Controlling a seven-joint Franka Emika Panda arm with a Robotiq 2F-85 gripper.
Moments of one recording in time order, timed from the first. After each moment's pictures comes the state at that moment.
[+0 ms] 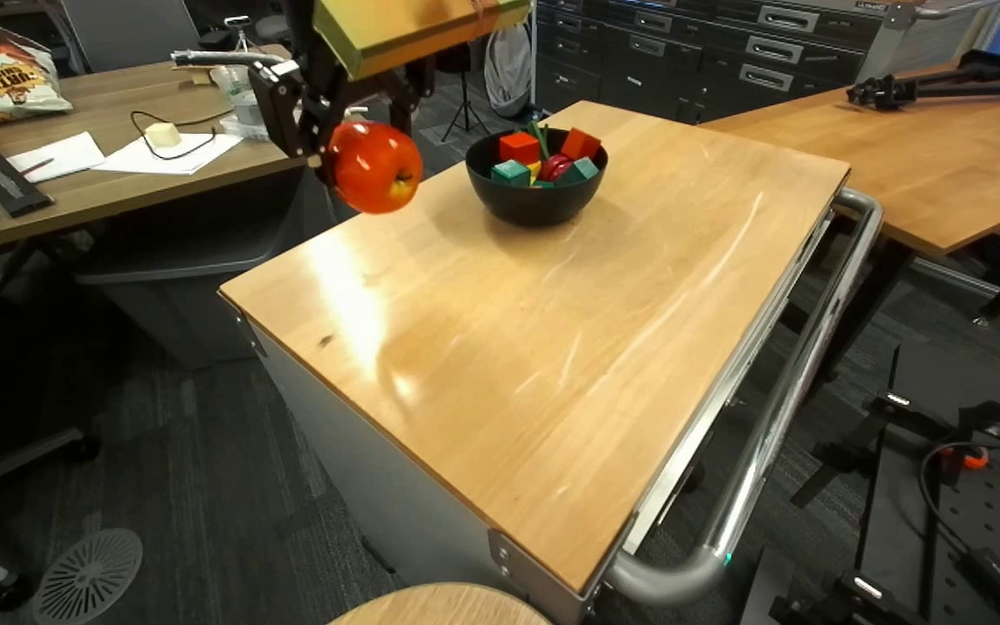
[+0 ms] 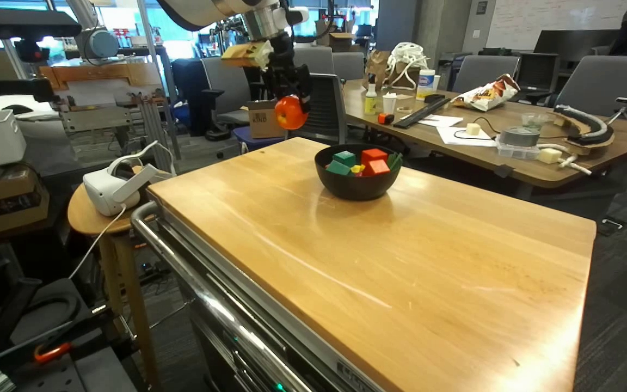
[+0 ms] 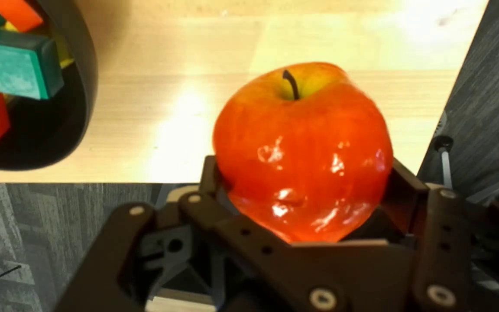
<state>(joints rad) 0.29 0.38 -0.02 -1.72 -0.26 2.34 0.49</state>
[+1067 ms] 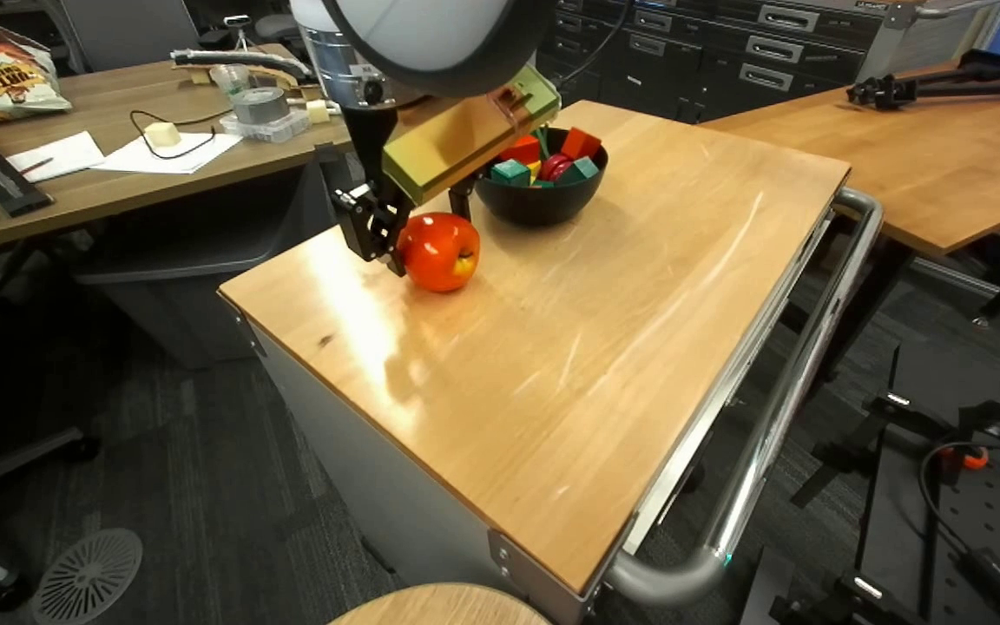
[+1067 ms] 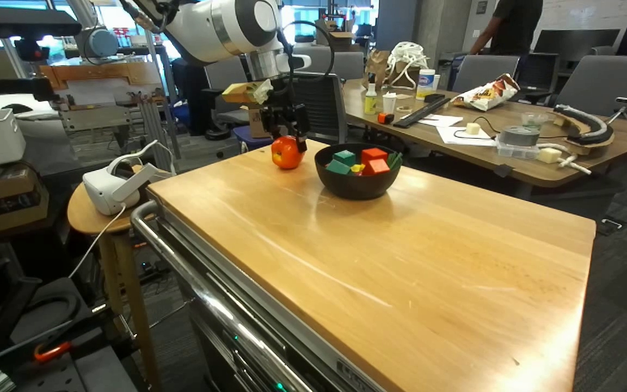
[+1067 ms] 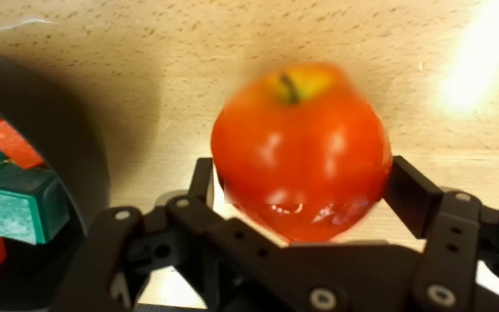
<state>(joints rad) 0.29 0.46 -0.03 -1.76 -0.27 2.26 0.50</state>
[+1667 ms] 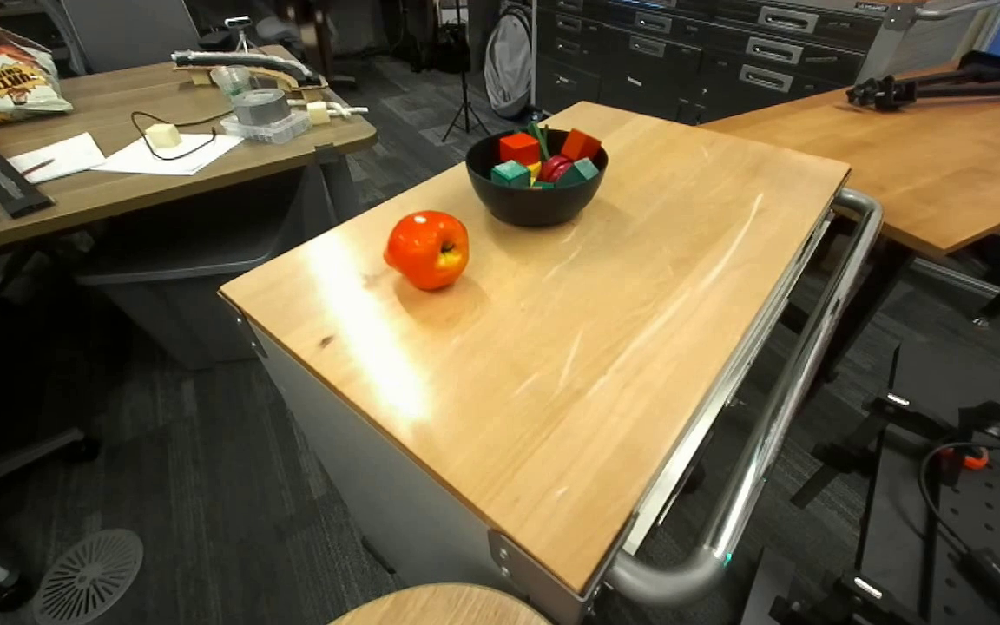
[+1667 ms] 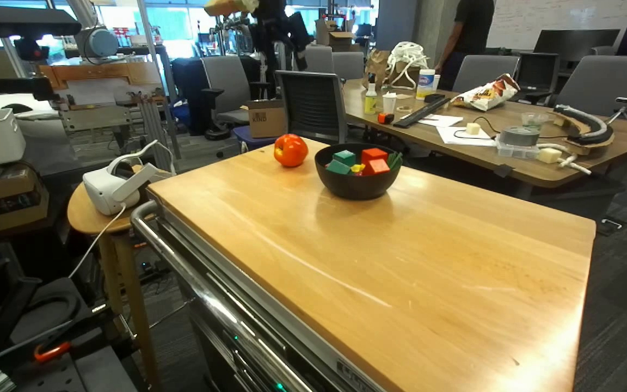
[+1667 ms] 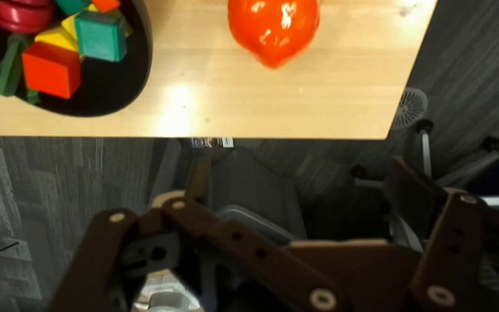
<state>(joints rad) 0.26 0.18 0.01 -1.77 -0.24 2.25 0.42</state>
